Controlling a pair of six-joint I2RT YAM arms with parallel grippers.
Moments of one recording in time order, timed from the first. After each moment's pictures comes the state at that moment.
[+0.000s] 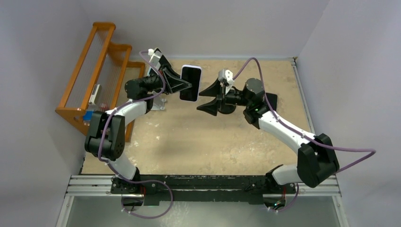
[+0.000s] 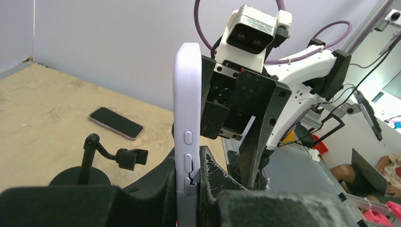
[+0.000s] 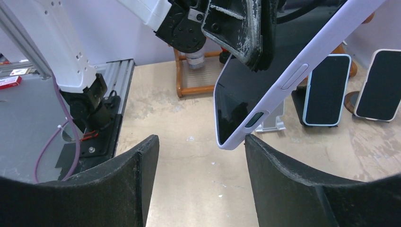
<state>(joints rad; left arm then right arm) -0.22 1.66 0.99 1.50 1.16 -1.20 0.52 1.37 0.91 0.55 -0.96 0.16</state>
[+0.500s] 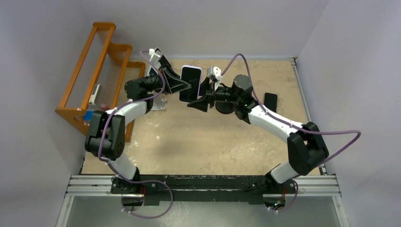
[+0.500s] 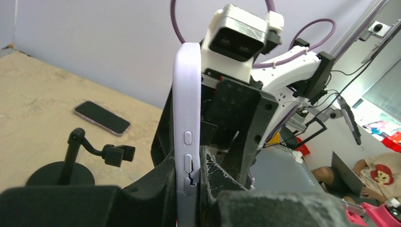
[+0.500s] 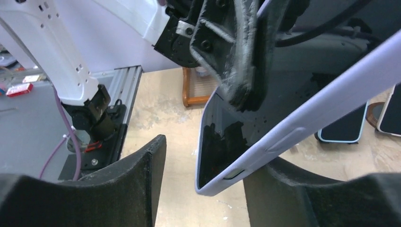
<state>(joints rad) -0.22 1.67 0.99 1.52 1.16 -1.28 0.59 1.52 1.02 0.60 -0.94 0.21</state>
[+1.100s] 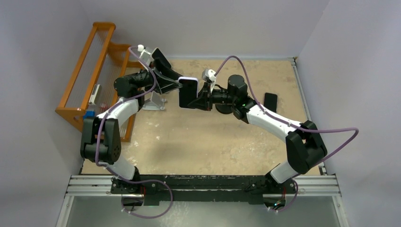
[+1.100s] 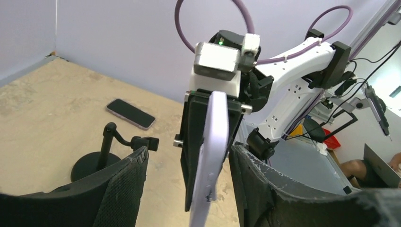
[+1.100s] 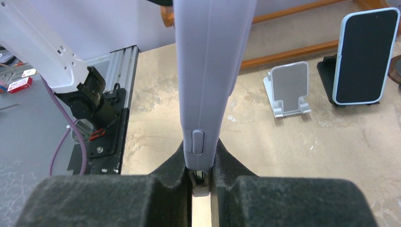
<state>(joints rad) -0.12 1.63 1.02 1.48 1.24 -1.25 0.60 1.55 1.05 0.43 -0.89 0.17</state>
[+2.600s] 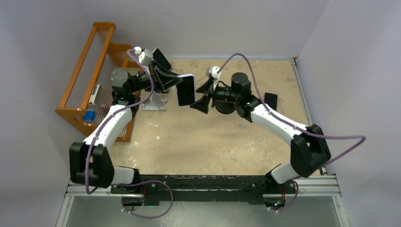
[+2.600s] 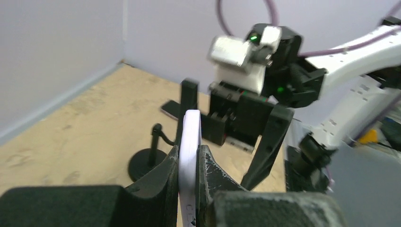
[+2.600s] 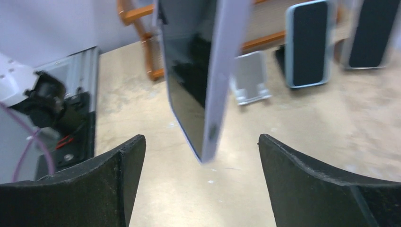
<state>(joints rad) -0.14 1.39 1.01 0.80 1.14 -0.64 0.59 1.54 1.07 0.29 -0.78 0.09</state>
